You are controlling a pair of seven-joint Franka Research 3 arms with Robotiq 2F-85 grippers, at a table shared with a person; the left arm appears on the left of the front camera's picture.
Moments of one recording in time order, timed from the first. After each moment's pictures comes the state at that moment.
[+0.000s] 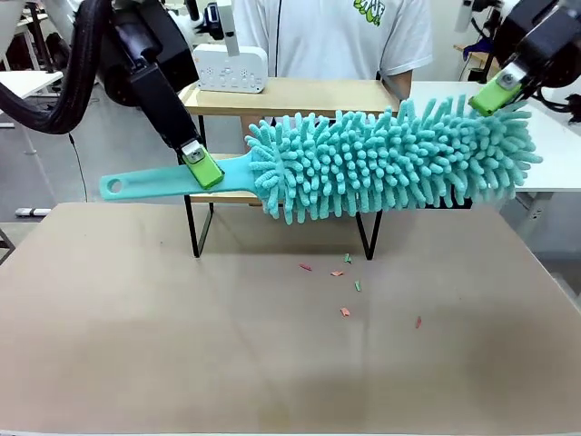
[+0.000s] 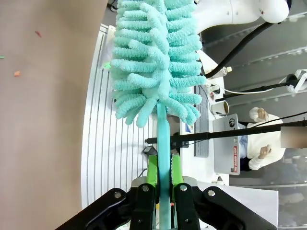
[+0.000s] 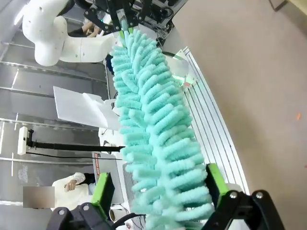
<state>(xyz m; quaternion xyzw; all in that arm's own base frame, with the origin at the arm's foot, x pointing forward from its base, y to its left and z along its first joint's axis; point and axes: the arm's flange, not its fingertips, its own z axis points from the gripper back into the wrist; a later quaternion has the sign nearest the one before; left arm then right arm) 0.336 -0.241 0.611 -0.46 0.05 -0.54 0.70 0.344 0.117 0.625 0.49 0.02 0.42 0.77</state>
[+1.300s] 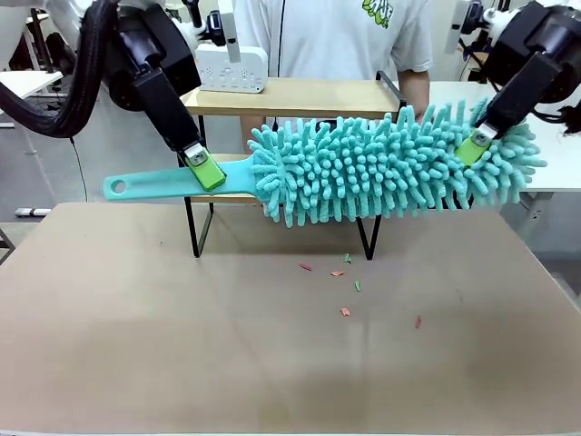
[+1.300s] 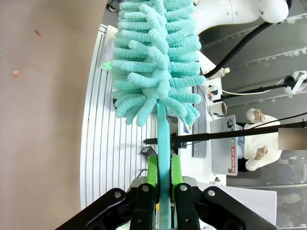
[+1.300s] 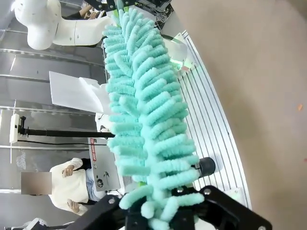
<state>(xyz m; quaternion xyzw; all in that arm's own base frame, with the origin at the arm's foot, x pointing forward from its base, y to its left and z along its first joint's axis) 0.341 -0.242 0.604 -0.46 0.06 -0.54 0.70 0.345 0.121 0.611 0.47 0.05 0.44 0.76</state>
